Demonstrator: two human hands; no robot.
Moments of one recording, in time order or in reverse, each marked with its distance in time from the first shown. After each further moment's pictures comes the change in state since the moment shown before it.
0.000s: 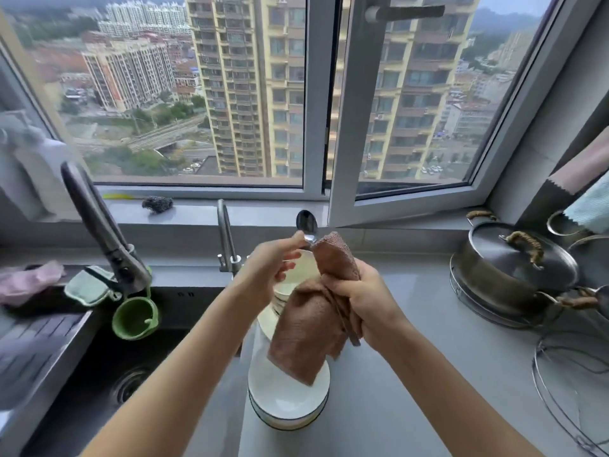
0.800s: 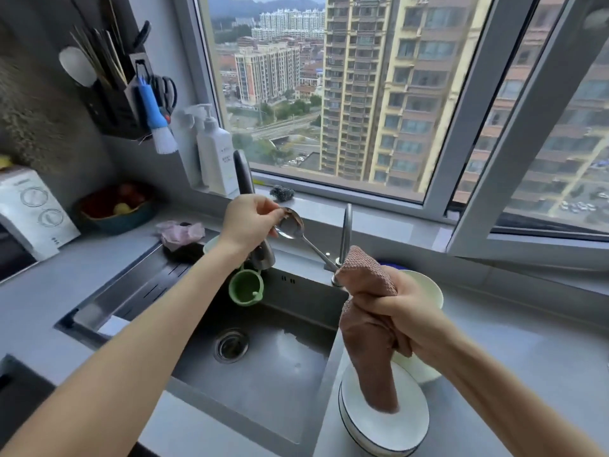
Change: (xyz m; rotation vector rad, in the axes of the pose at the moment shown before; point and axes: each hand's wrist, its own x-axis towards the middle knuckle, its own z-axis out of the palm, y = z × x) left_hand -0.017 0.029 -0.199 0.467 0.595 0.390; right_hand 0.024 -0.002 0.098 -0.210 -0.408 0.047
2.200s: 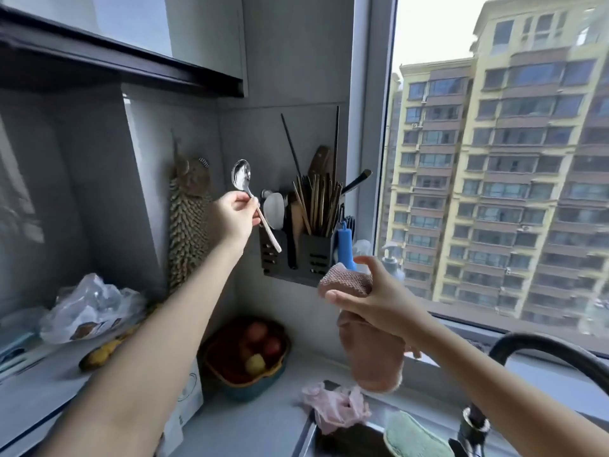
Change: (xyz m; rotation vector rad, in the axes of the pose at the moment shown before) left_hand 0.381 -0.176 -0.454 -0.456 0.500 0.178; right_hand 0.342 -0.171 0.465 -0.802 0.181 -0.376
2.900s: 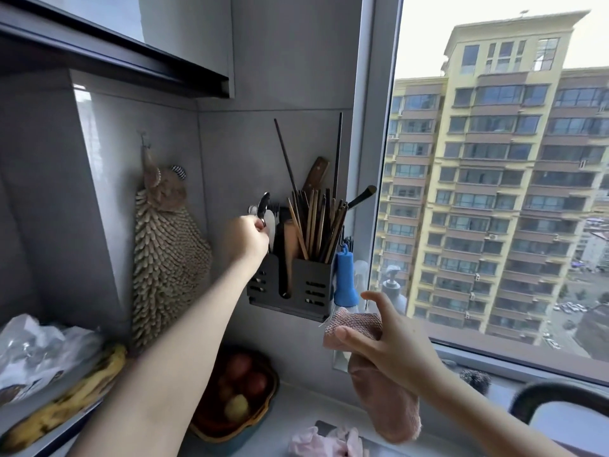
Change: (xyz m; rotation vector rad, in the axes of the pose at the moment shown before) left_hand 0.070 -0.068 0.053 0.711 -0.086 0.183; right_hand 0.046 0.029 0.027 -0.182 0.073 0.024
